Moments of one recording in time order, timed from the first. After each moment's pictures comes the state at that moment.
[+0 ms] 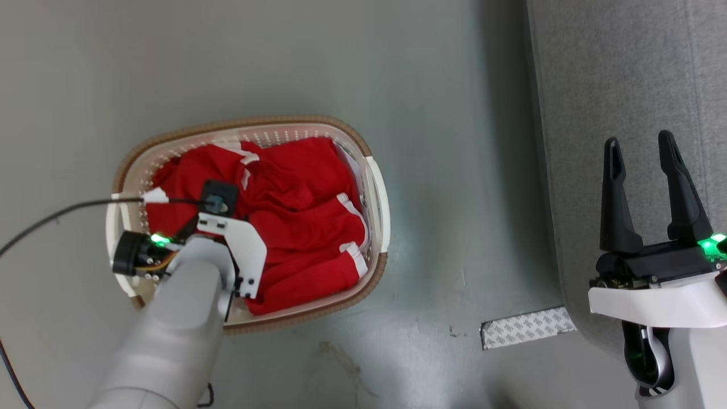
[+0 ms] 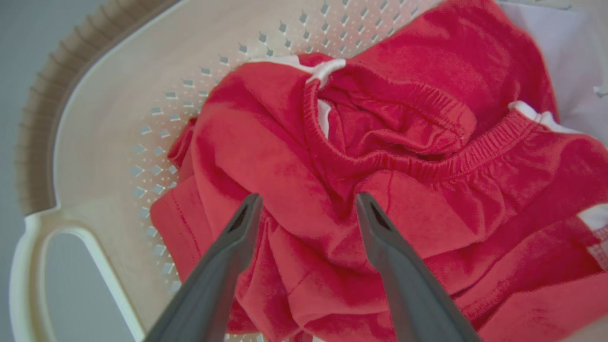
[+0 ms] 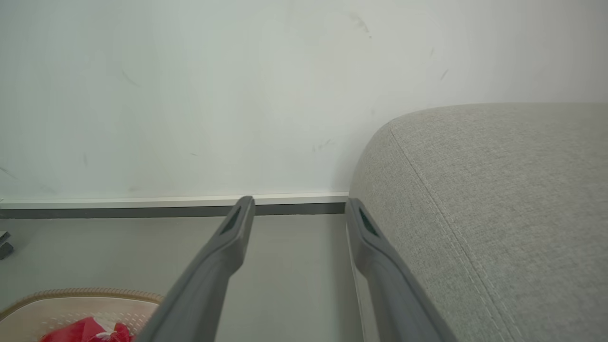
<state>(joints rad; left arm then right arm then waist) -0.92 0.09 -0.33 1.24 -0.01 0.11 -0.02 -0.35 -0.05 0.05 0.01 0.28 0.13 -0.26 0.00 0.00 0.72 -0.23</state>
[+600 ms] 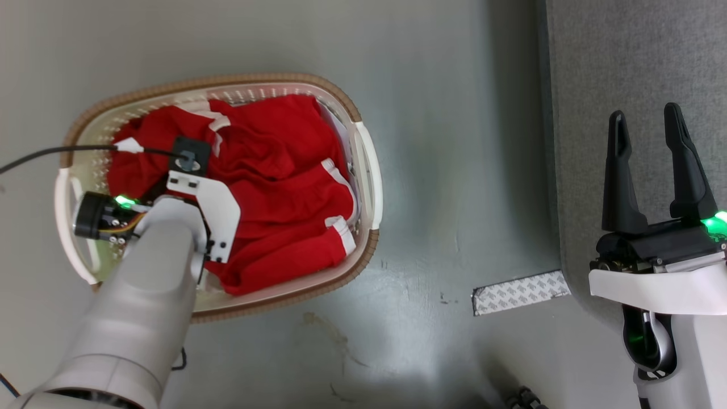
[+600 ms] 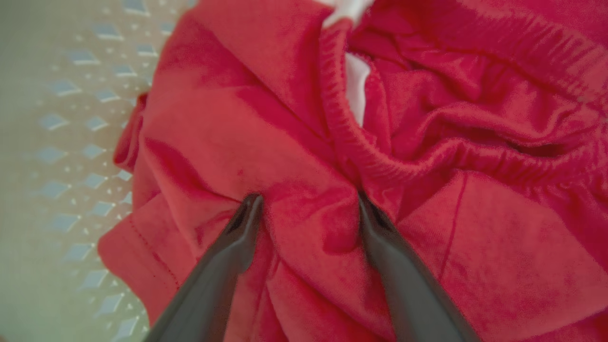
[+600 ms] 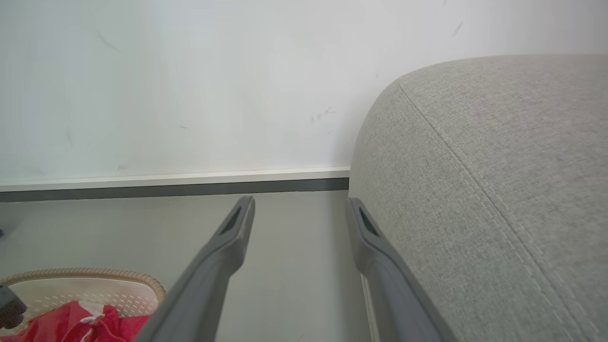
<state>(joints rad) -1.05 0.15 -0.37 1.28 0.00 0.12 0.07 -0.41 -0.05 0.07 -0.02 0.32 0.13 -0.26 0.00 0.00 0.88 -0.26</state>
